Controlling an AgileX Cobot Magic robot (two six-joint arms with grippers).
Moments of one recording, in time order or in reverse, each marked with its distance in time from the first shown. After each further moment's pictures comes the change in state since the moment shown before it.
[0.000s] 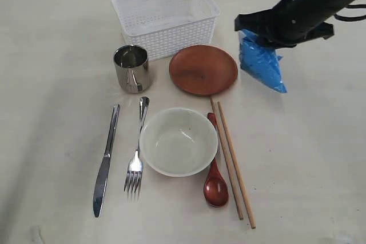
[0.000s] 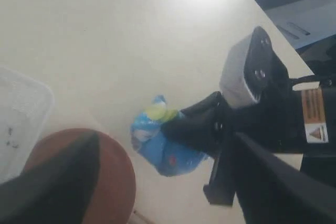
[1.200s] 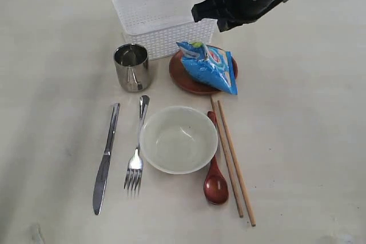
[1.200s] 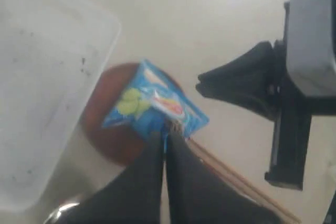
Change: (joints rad) left arm 0.063 -0.191 0.272 0.184 0.004 0.080; right arm 0.173 0.044 -0.203 -0.080 0.108 -0.097
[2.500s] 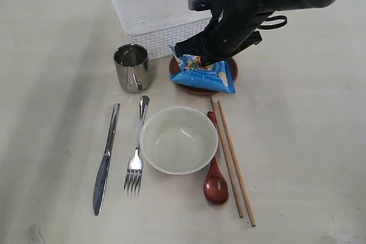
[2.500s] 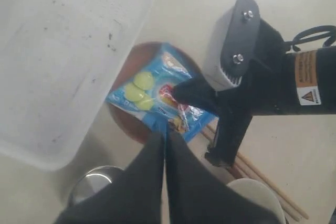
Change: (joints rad) left arm 0.085 -0.066 0.147 -0.020 -0.039 0.046; right arm 0.036 0.194 0.017 0.085 -0.131 0.007
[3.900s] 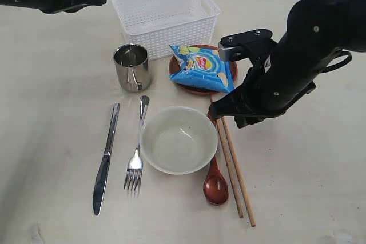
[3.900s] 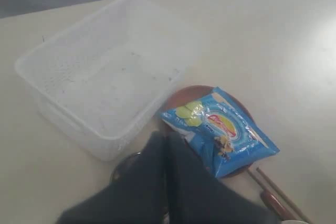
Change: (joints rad) left arm 0.000 -0.510 0.888 -0.584 -0.732 0.654; right arm 0.071 -0.388 0.443 -0.053 0.171 0.078
